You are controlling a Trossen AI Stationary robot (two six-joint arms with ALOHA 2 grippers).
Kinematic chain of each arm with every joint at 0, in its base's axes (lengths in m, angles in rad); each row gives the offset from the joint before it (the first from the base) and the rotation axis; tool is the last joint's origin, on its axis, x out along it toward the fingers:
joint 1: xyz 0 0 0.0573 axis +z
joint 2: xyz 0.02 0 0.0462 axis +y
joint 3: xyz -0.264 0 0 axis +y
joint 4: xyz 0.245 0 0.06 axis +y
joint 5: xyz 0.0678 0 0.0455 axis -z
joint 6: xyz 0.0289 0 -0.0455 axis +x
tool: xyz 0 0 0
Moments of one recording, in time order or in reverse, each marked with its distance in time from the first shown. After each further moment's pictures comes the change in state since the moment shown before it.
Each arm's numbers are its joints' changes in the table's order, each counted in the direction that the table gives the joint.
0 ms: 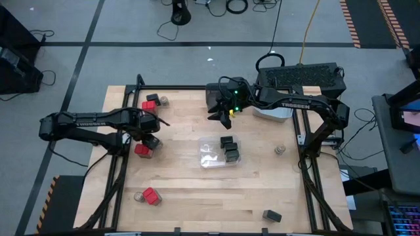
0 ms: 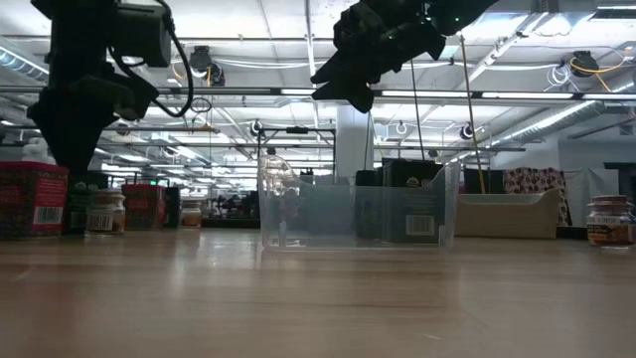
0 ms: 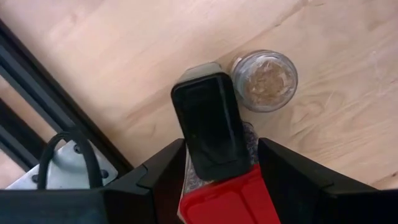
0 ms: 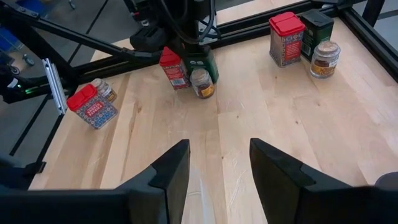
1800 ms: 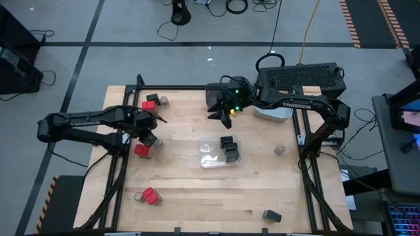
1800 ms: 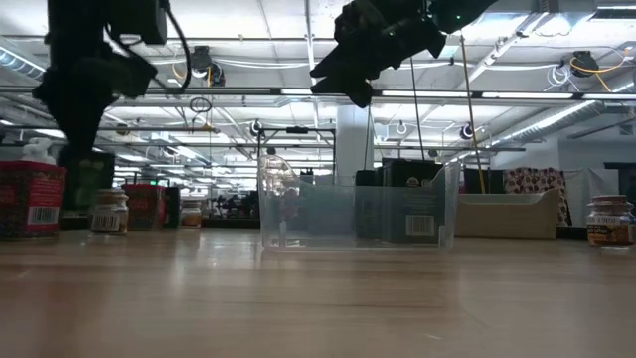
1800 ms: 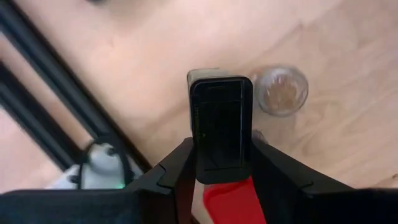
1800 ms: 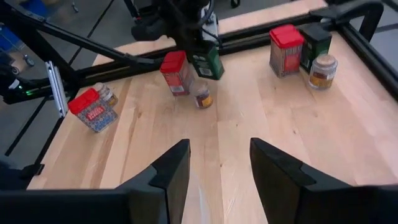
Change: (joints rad) left arm 0.018 -0.057 -0.103 0.111 -0.092 0.038; right arm 0.000 -0.011 -0.001 -0.027 0.000 -0.018
